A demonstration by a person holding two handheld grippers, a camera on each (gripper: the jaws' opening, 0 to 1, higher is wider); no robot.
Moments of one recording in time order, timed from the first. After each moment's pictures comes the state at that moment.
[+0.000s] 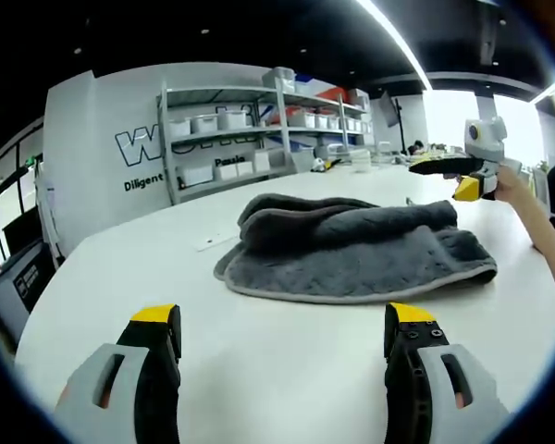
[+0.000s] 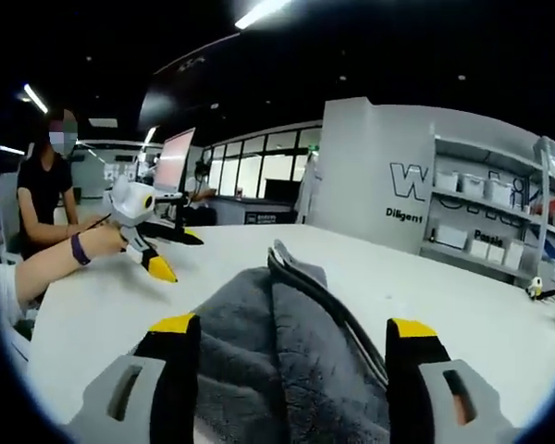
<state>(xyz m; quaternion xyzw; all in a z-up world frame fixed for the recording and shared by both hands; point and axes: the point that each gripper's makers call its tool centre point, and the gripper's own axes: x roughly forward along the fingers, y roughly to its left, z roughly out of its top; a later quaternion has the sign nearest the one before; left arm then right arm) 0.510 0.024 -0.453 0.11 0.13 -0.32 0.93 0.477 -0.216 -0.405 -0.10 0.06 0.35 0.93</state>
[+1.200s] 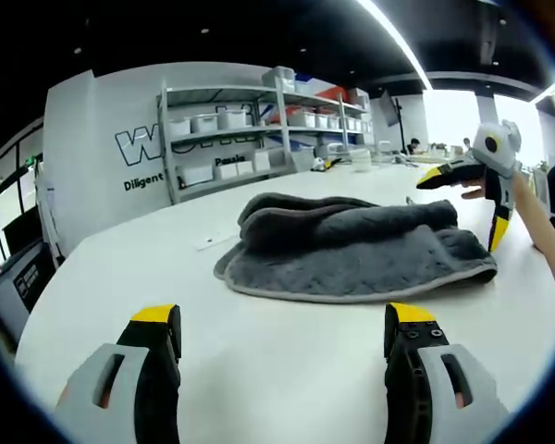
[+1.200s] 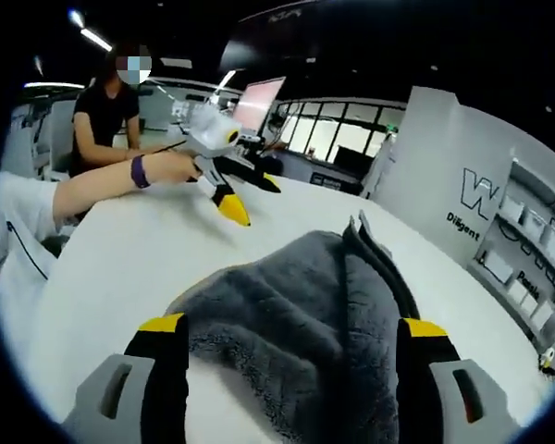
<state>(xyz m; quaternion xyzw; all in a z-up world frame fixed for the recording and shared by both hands) 0.510 0.024 -0.454 0.11 0.14 -0.32 0.93 0.427 -0.180 -0.448 -0.26 0.11 0.47 0.84</state>
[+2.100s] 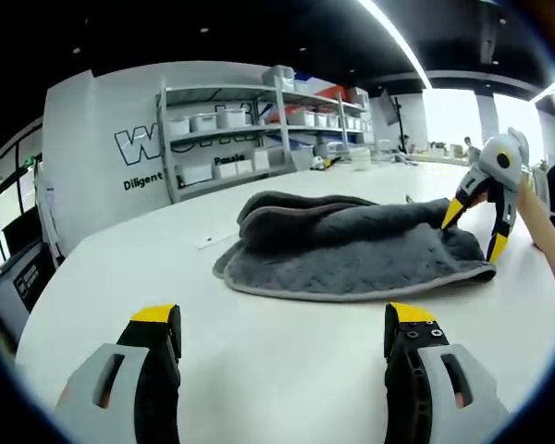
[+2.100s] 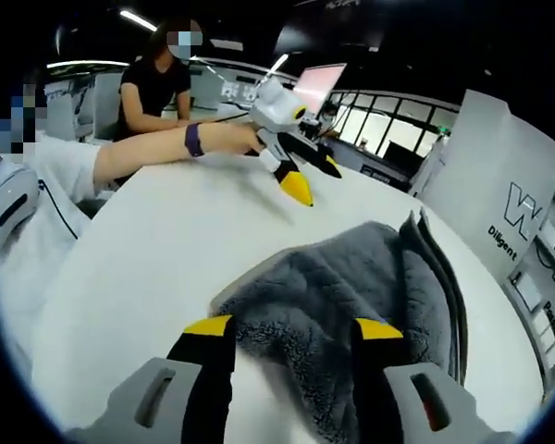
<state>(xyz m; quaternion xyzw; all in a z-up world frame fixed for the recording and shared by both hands) 0.509 0.024 -0.455 0.11 0.14 -0.32 0.93 0.396 -0.166 -0.477 -0.30 0.14 0.55 0.77</state>
